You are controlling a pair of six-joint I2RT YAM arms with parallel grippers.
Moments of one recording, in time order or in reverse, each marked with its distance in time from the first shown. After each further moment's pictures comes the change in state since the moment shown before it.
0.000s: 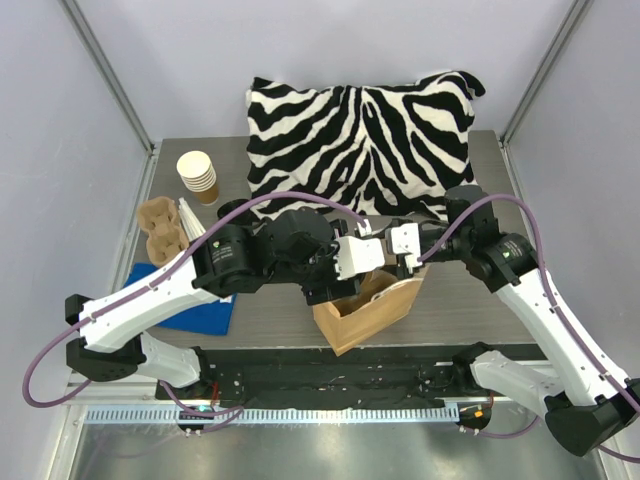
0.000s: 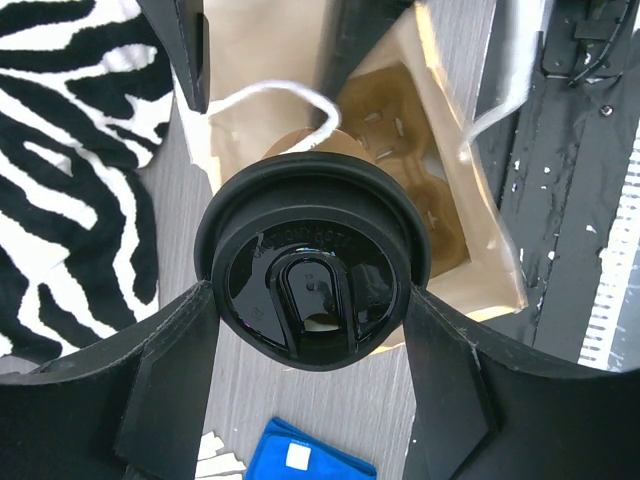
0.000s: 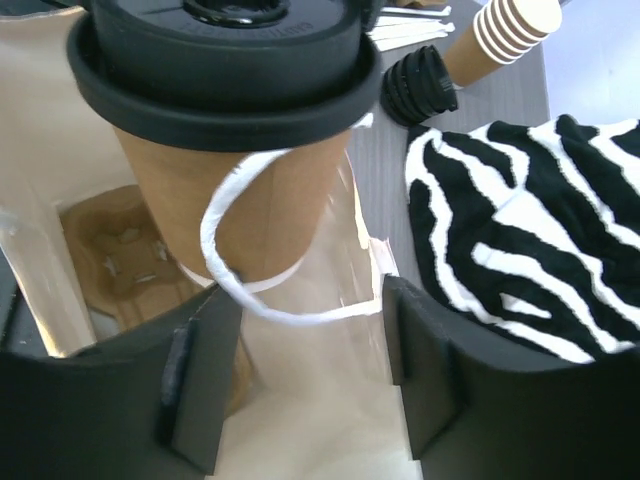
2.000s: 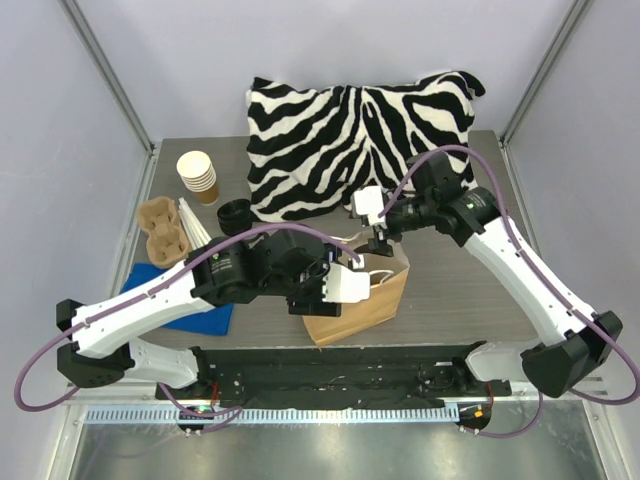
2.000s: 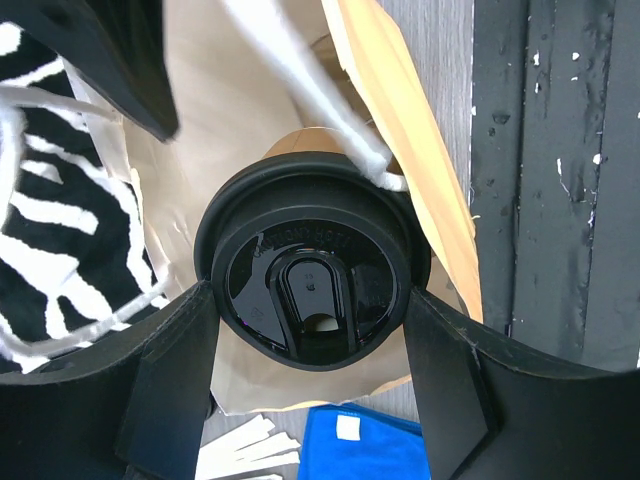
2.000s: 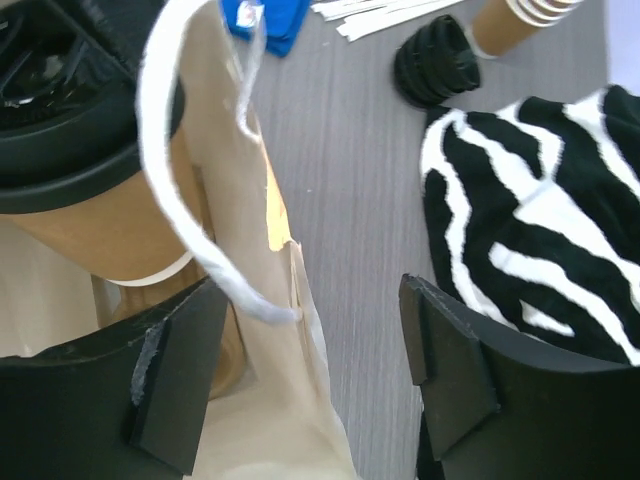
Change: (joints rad) left arm 0.007 -0.086 -0.187 -0.002 0.038 0.208; right arm 0.063 0.304 0.282 -0.084 0.074 0.074
